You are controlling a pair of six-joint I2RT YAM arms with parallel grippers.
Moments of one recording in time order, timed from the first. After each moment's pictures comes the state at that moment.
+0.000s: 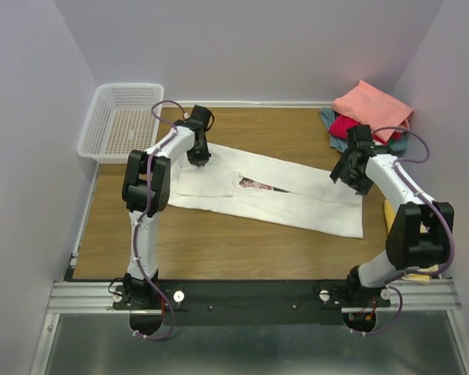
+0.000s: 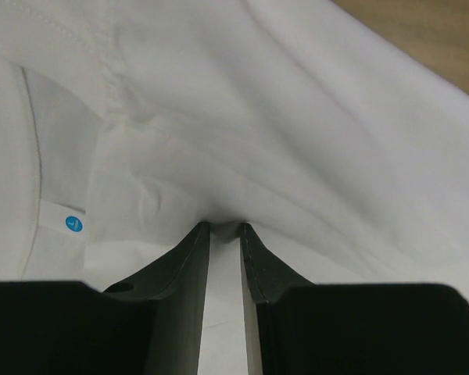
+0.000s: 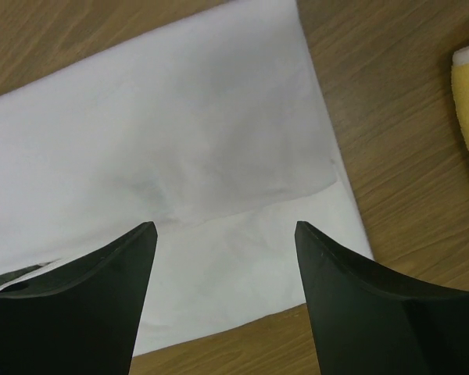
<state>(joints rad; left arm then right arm) -0.31 2.17 1.71 -0.71 -0.13 -0.48 0.04 1.54 1.15 -0.80 0.28 0.60</state>
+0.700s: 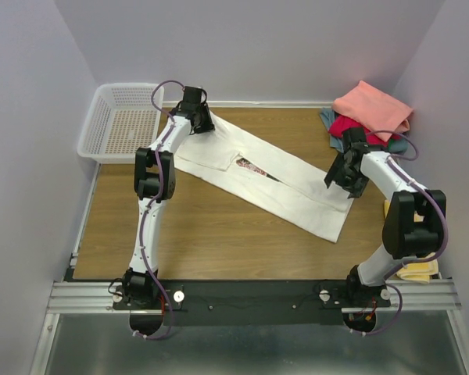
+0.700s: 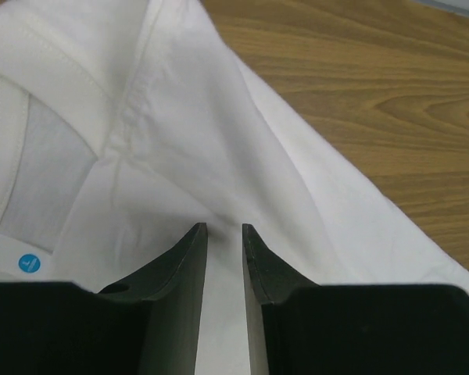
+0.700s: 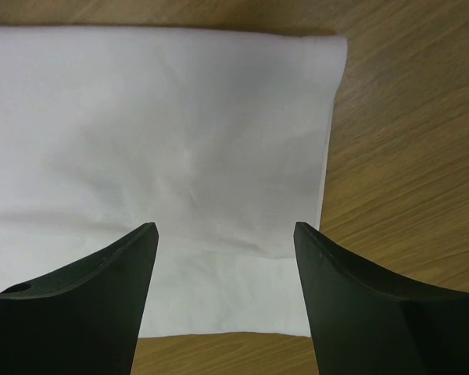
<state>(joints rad) -0.20 2.57 2.29 -0.52 0.13 -0.45 0.05 1.64 1.18 -0.80 0.20 0.57</state>
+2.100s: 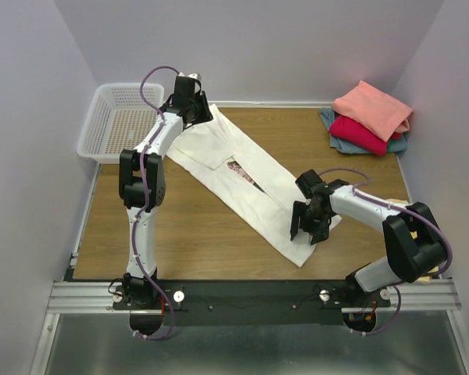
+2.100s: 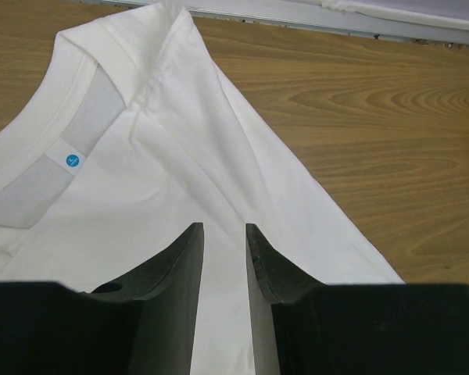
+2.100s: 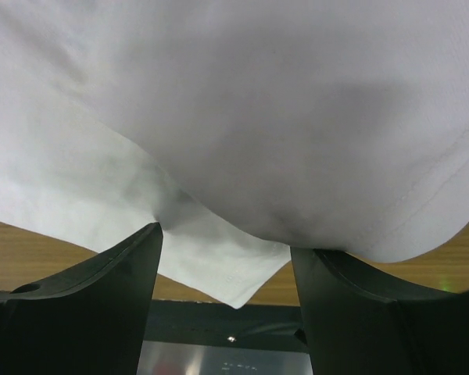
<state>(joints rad) -0.20 2.26 2.01 -0.36 0.17 -0.39 0.45 1.51 0.81 -0.77 -0.08 0.66</state>
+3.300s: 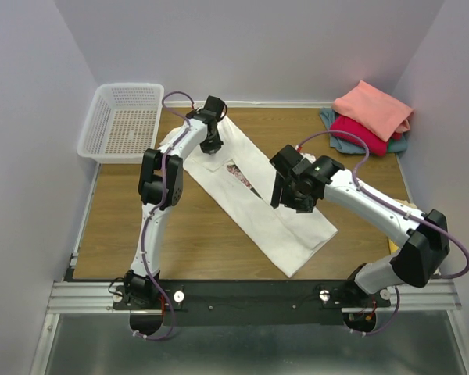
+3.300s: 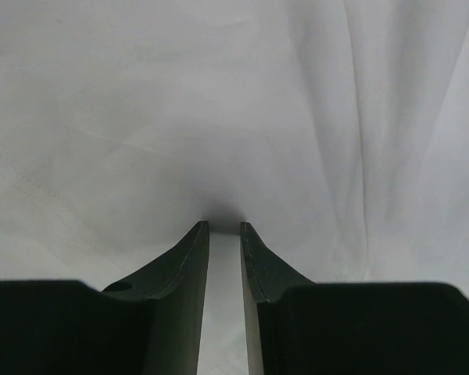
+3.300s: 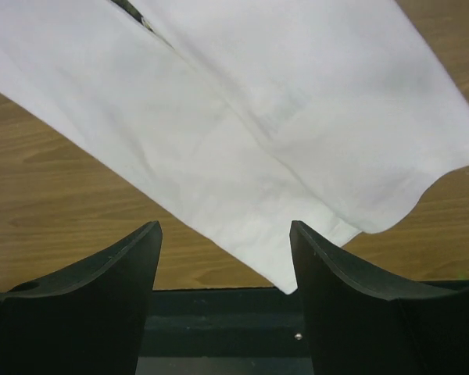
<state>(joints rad) -0.34 2.41 2.13 -0.80 -0.18 -0.60 0.75 1.45 1.26 -1.05 0.21 0.90</state>
